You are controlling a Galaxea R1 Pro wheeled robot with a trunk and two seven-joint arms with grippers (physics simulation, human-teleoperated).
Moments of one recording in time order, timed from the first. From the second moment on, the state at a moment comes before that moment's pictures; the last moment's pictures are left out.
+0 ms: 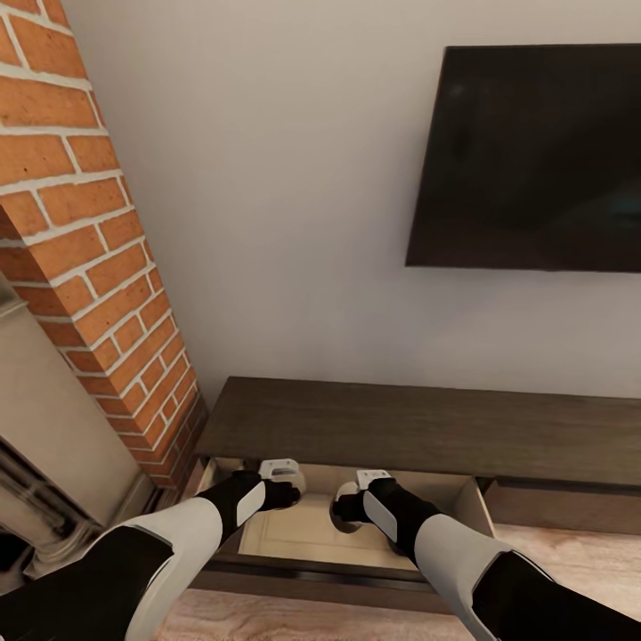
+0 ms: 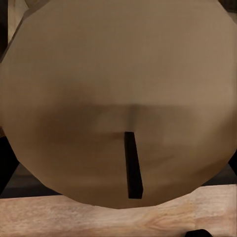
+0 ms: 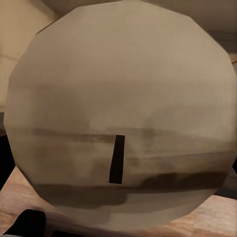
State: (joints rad) left arm -0.94 -0.17 -0.30 -0.01 0.38 0.31 0.00; right arm -0.86 0.17 0.64 -0.18 -0.69 0.42 -0.11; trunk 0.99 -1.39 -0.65
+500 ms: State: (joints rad) left arm -0.94 -0.17 -0.30 -0.01 0.35 0.30 -0.01; right arm -0.86 0.17 0.64 -0.18 -0.69 0.42 -0.11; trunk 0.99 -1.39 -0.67
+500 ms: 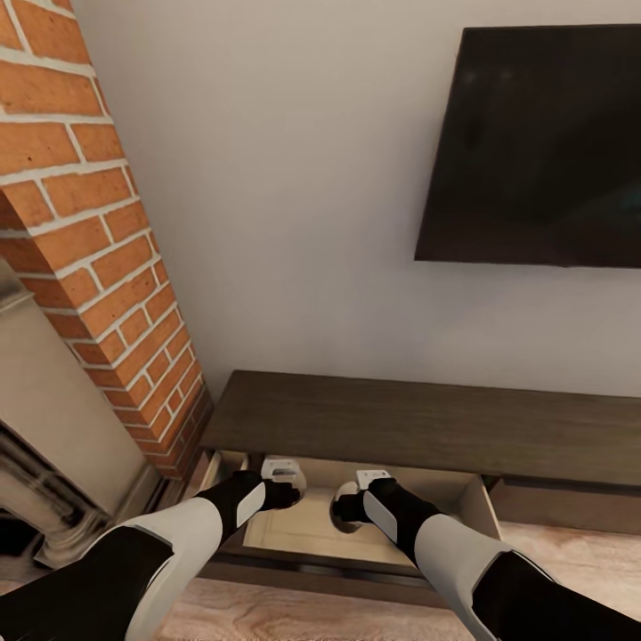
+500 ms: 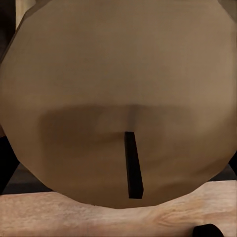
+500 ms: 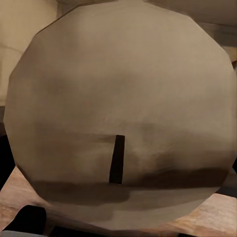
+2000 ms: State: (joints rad) left arm -0.94 -0.17 -0.30 -0.01 0.34 0.31 -0.06; right arm -0.86 0.17 0.63 -0.17 -0.69 0.34 -0.11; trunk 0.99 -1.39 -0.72
